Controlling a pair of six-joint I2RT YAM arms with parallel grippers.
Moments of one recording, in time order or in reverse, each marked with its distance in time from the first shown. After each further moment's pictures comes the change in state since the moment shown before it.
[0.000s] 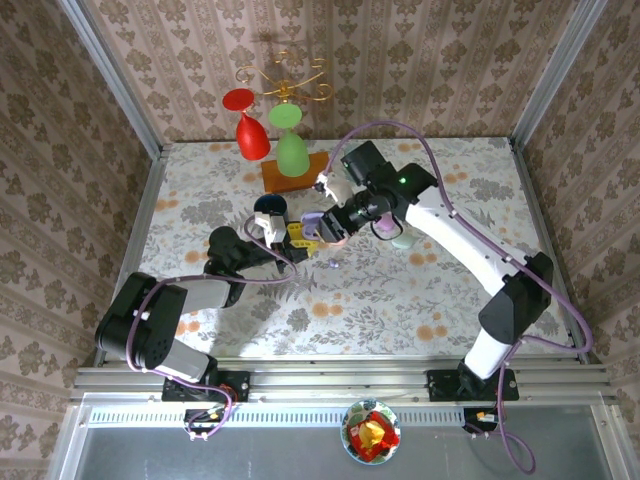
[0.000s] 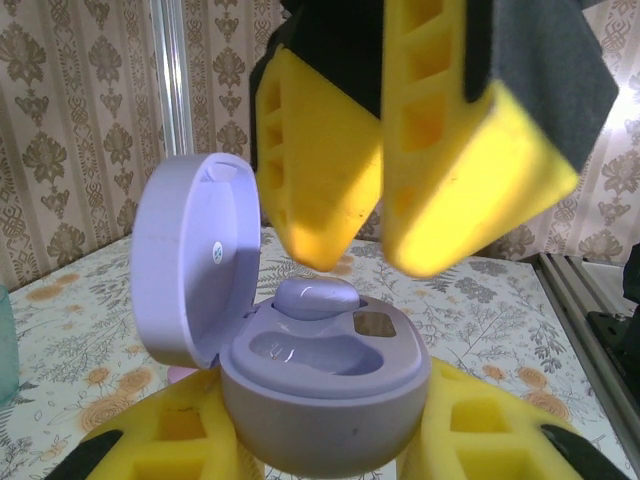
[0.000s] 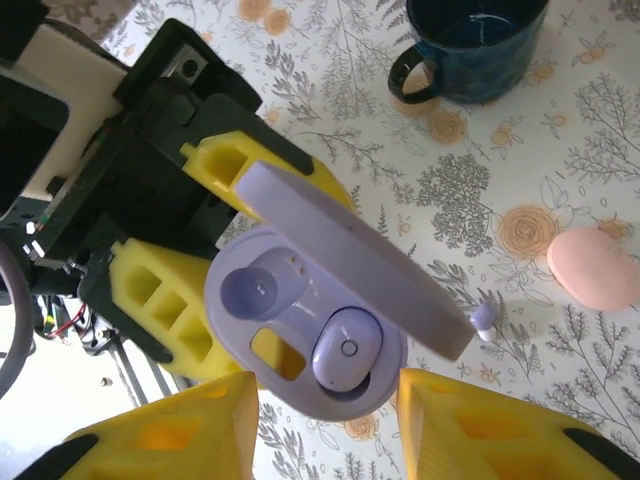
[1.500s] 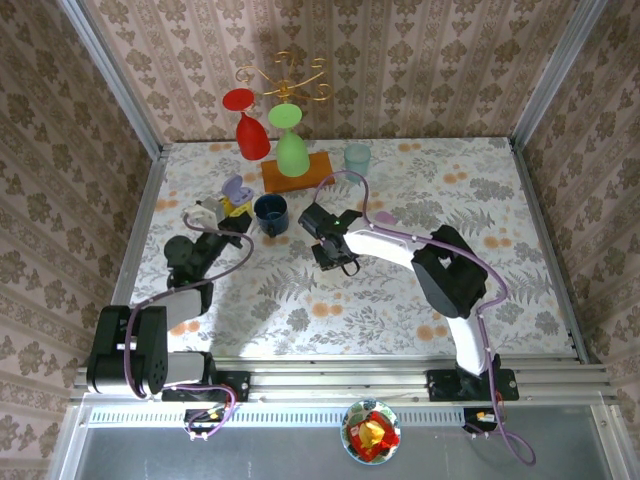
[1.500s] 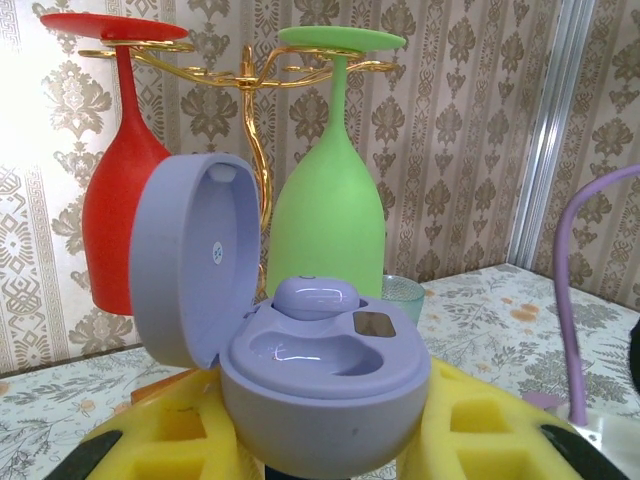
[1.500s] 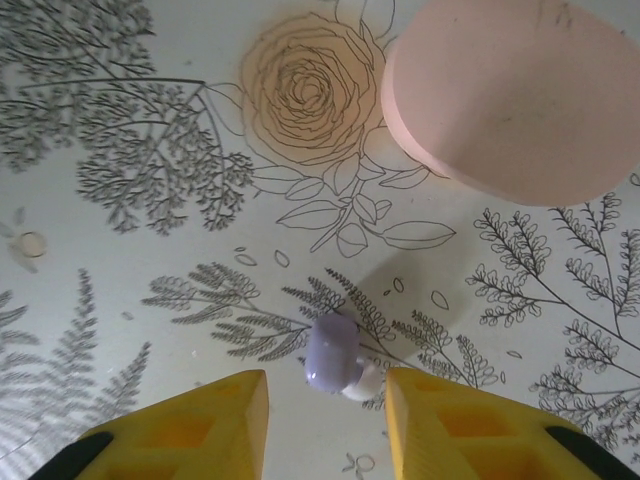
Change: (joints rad) left arm 0.346 -0.175 -0.116 0.001 -0.408 -0.027; right arm 0.146 0.380 -0.174 0.218 0.591 0.454
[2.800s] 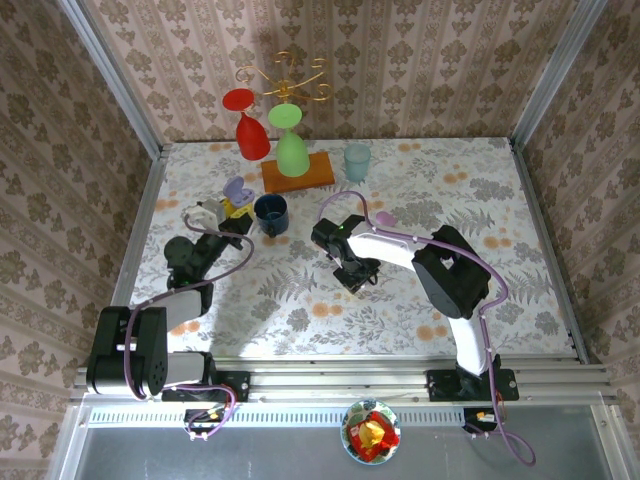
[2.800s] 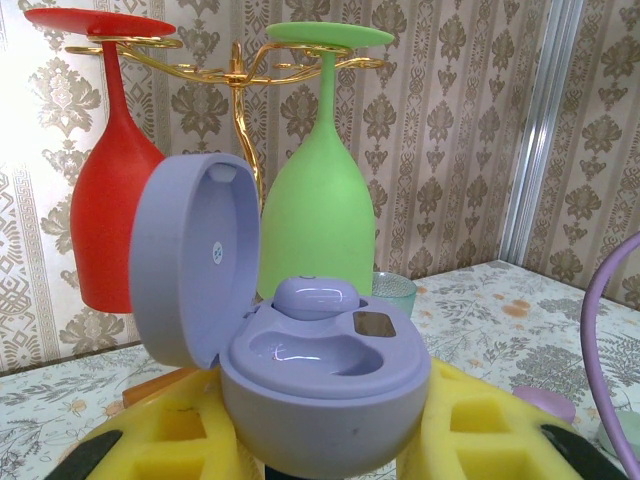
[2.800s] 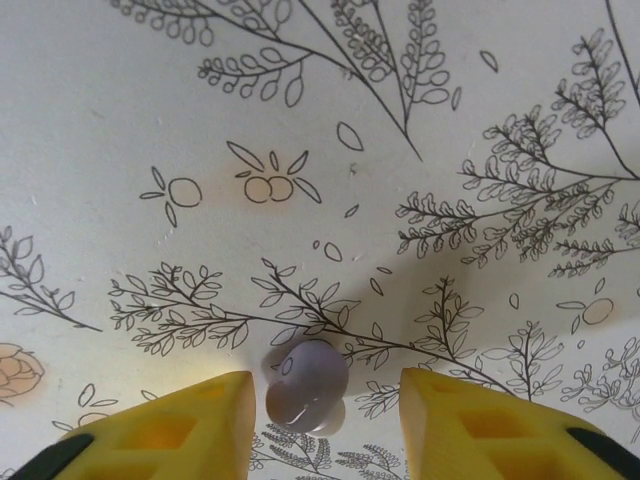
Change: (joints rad) left arm -0.001 -0.003 -0.005 0.000 0.016 0.000; right arm -0.010 -0.031 -0.087 -0.273 0.022 -0.298
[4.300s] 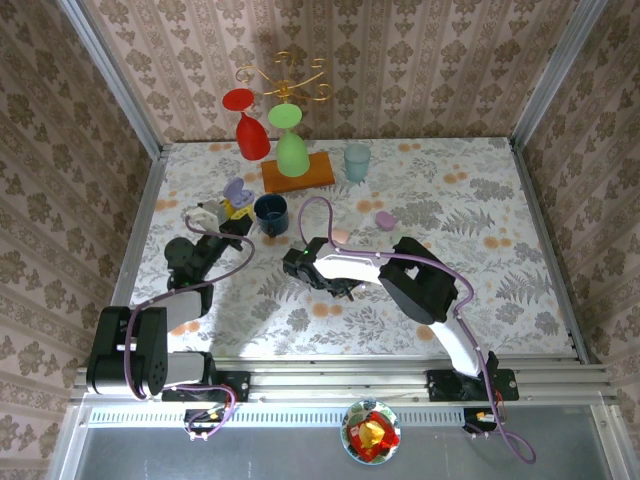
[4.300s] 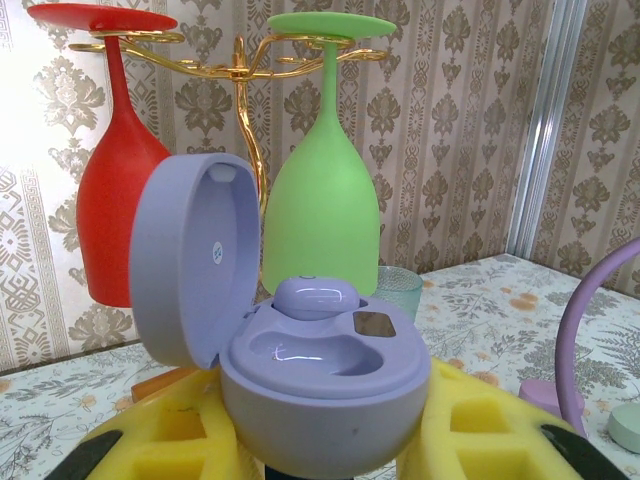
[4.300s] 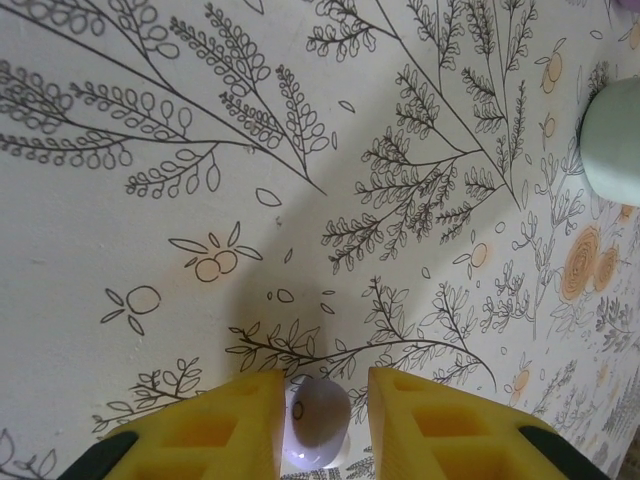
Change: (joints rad) left arm 0.000 0.000 -0.010 0.000 -0.007 0.023; right arm 0.189 0.177 0.149 -0.159 0.422 0.464
